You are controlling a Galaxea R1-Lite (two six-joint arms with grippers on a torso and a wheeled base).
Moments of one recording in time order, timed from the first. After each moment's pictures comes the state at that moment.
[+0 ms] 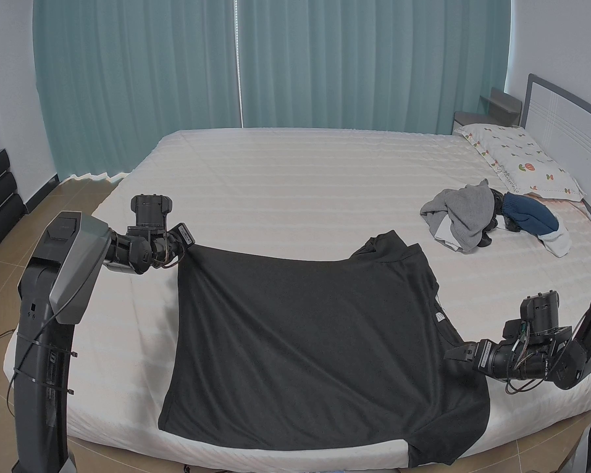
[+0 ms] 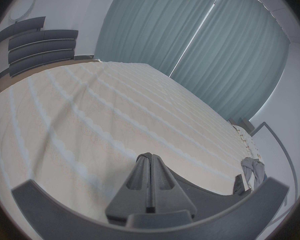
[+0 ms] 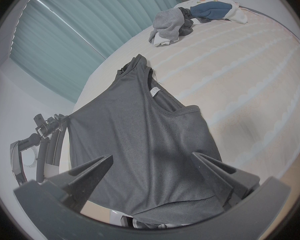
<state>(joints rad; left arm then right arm) -0.06 2.61 -1.84 -0.24 0.06 -0.60 0.10 1.97 -0.27 -0.90 0.22 0.54</state>
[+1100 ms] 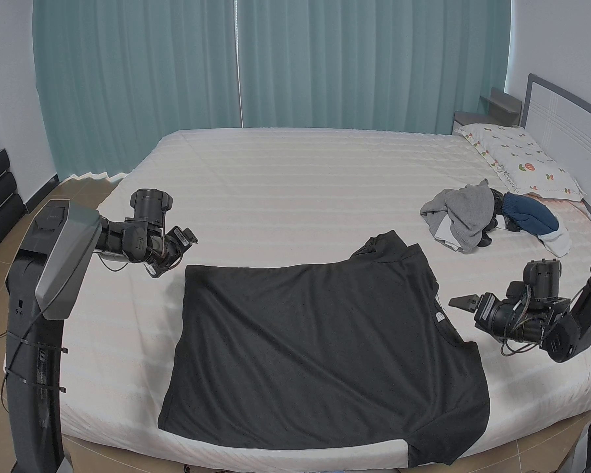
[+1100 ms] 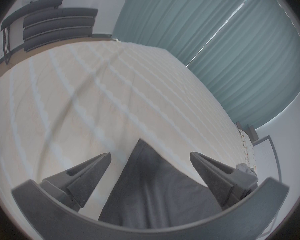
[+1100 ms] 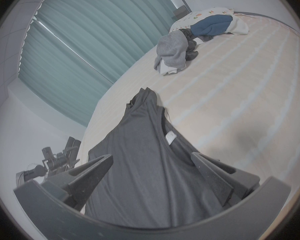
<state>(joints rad) -0.07 2.48 -1.73 -0.02 0.02 -0.80 0.04 2.03 -0.52 -0.94 0.24 0.65</state>
